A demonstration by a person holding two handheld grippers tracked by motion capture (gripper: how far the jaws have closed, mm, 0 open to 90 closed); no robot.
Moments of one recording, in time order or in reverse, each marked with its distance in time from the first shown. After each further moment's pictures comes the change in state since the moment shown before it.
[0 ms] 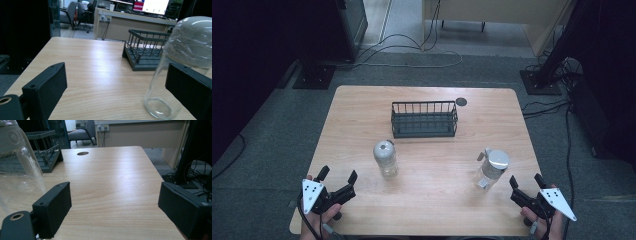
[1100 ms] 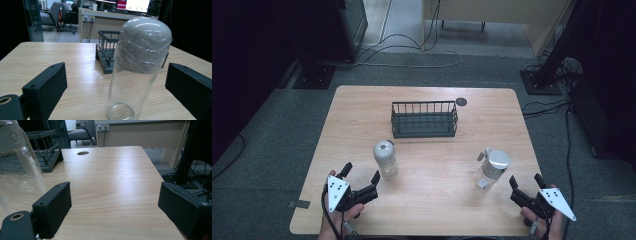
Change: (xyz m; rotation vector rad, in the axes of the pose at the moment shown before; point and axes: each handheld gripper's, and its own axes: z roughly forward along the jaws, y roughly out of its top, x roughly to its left) left arm -0.055 0.005 0.017 0.005 -0.096 0.044; right arm 0.000 0.000 0.000 0.001 0.002 -0.001
